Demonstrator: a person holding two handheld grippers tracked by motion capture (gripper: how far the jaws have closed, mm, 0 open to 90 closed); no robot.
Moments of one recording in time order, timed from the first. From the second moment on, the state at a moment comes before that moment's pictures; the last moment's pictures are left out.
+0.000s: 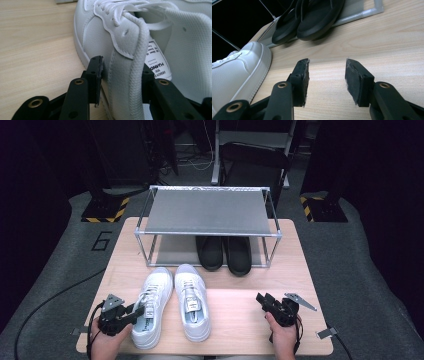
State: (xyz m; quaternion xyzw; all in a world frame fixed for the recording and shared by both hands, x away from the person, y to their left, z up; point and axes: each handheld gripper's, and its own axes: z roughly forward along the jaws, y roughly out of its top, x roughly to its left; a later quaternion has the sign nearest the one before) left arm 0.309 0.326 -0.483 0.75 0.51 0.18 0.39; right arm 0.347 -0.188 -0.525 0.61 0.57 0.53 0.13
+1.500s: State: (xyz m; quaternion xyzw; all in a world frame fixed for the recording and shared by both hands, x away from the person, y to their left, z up) left arm 0.303 0.324 -0.487 0.68 0.57 0.20 0.42; right arm 0.349 -0.193 -0.531 0.63 0.55 0.53 0.12
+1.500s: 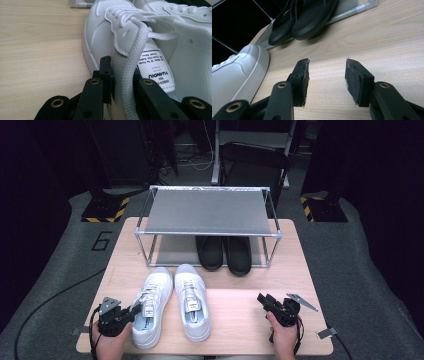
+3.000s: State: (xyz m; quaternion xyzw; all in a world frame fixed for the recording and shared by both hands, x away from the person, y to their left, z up) left arm 0.321 0.326 -0.482 0.73 0.52 0.17 0.42; right arm 0.349 -0.194 -0.532 0.63 0.55 0.54 0.11
